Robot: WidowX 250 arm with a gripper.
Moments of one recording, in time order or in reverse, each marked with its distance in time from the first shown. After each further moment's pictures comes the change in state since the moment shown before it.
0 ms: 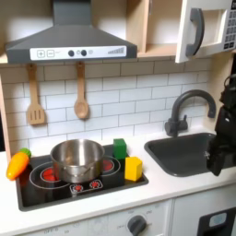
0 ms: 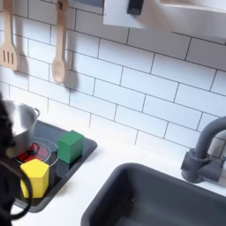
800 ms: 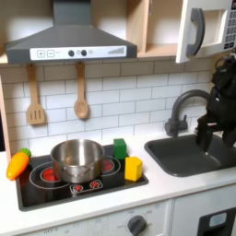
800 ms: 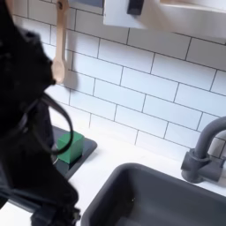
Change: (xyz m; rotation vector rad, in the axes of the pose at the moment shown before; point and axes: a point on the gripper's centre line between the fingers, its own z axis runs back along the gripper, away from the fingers) arm 0.045 -0.008 0.015 -0.020 -0.089 -0.049
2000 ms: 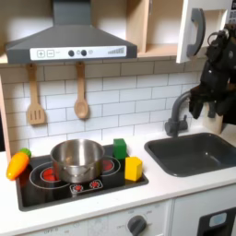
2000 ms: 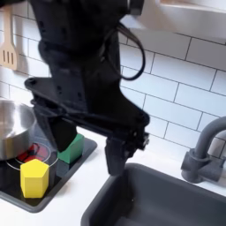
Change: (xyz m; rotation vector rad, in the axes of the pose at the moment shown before) arm 0.068 -0.024 0.019 -0.042 -0.116 -0.058
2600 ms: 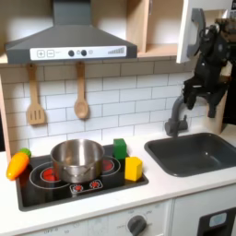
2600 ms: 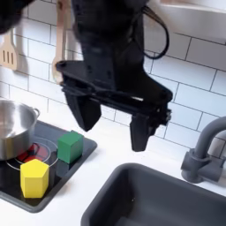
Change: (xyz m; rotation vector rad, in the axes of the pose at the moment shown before) arm 0.032 -0.006 -0.005 -0.020 -0.015 -0.024
